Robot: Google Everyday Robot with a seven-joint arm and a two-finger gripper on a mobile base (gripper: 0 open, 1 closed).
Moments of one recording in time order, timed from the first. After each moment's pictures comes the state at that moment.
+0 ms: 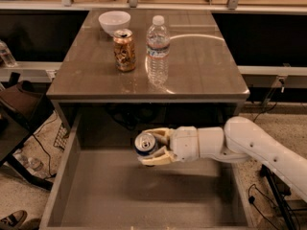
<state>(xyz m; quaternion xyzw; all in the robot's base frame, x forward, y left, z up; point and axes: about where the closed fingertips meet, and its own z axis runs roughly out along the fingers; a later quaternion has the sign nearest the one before) 0.469 0.010 0.728 -0.57 0.52 0.38 0.51</state>
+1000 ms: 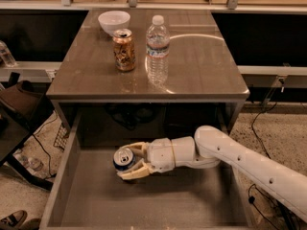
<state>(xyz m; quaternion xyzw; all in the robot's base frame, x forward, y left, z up) 0.451 0.079 0.677 -0.57 0.49 0.47 0.46</state>
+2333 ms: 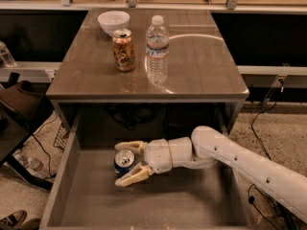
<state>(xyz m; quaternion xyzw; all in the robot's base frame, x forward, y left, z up) 0.446 0.087 0.676 -0.57 0.48 0.48 0.46</state>
